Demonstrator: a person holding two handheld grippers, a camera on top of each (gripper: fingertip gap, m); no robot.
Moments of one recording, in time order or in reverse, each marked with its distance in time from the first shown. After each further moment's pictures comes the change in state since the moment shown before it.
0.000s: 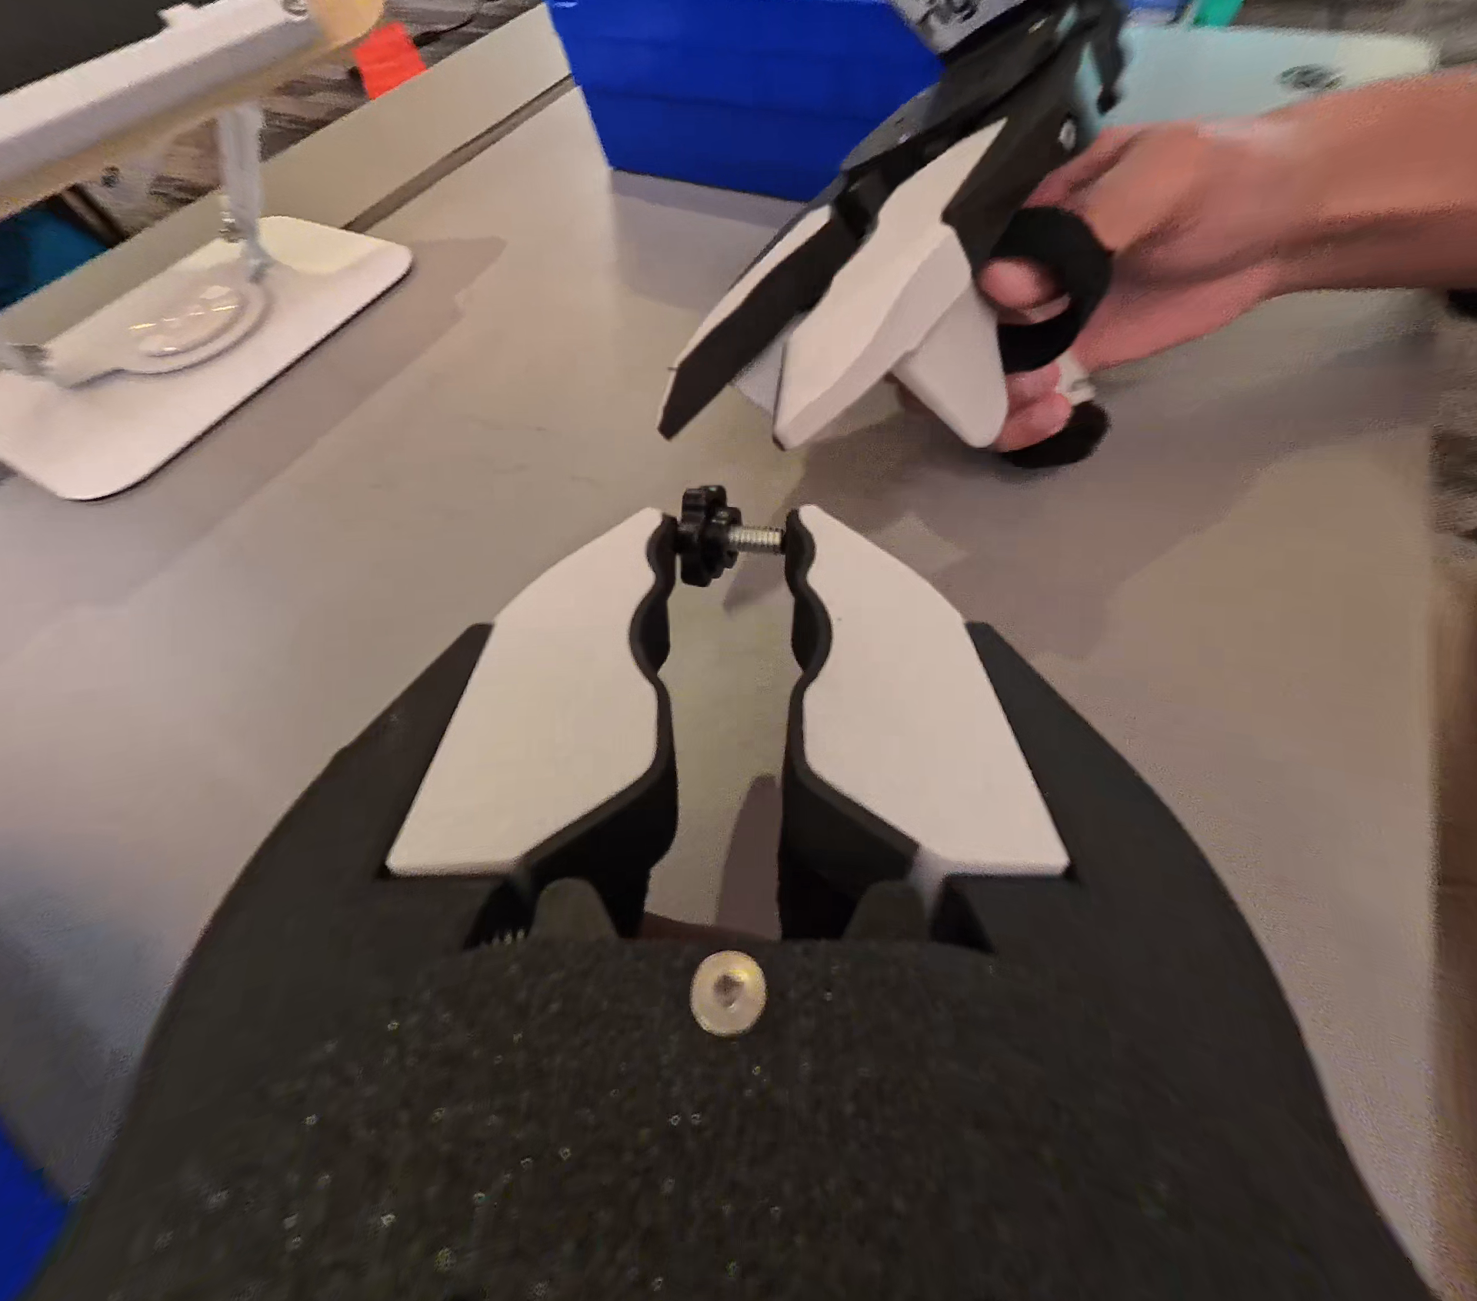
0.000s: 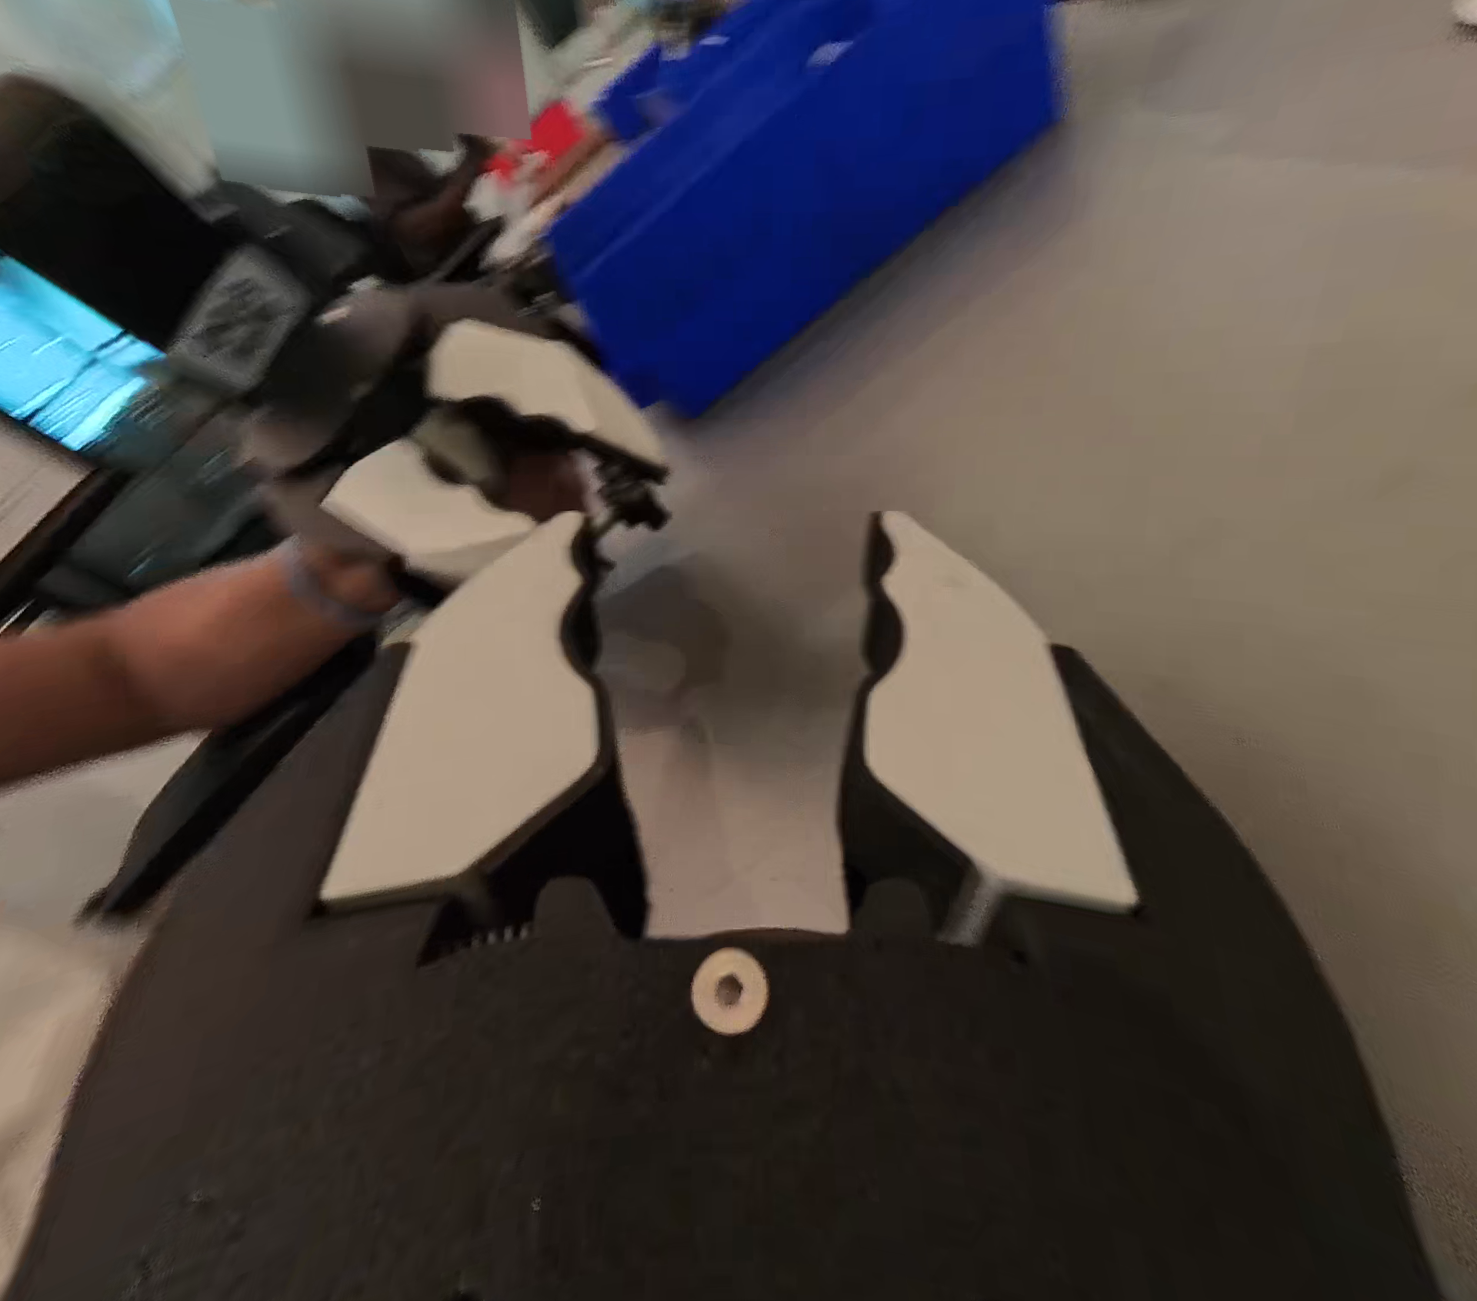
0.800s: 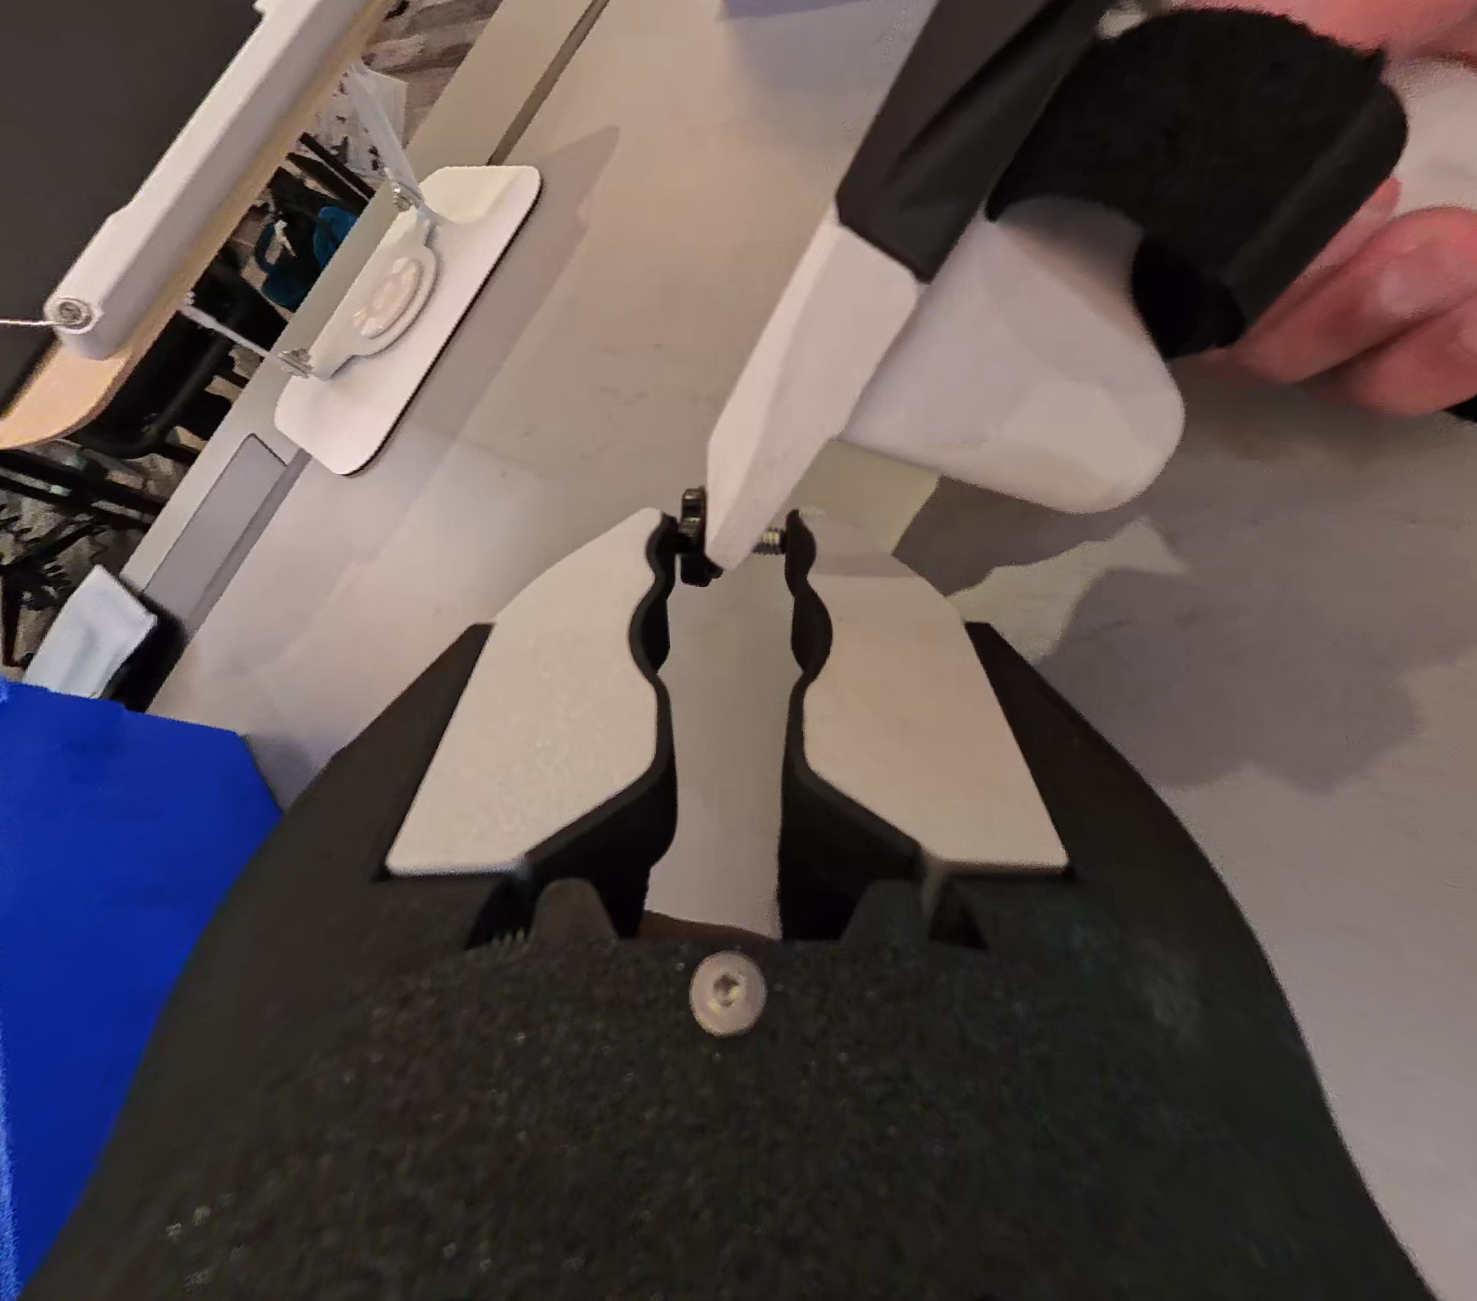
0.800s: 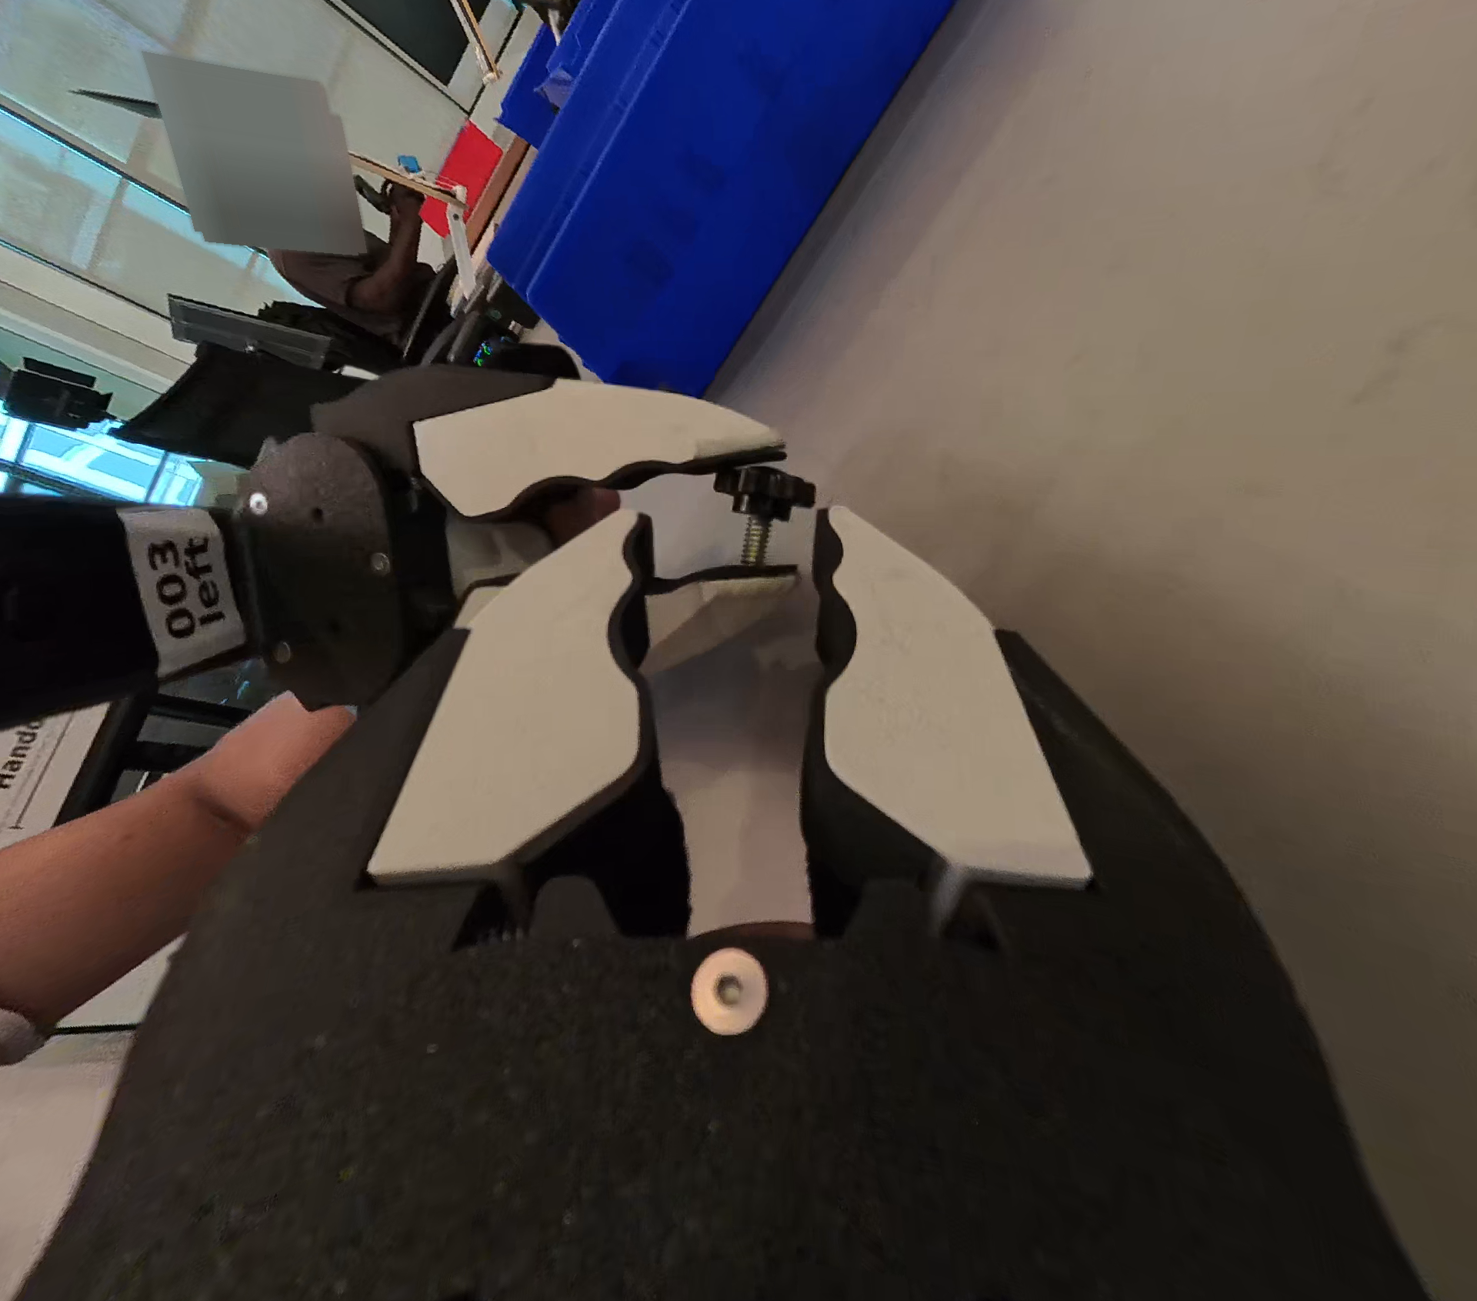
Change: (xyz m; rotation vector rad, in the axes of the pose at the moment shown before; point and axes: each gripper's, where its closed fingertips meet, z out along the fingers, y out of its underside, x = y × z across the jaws) left arm -0.017 0.023 0.013 -0.213 -0.261 0.295; right arm -0.015 0.018 0.029 -0.048 0.096 0.280
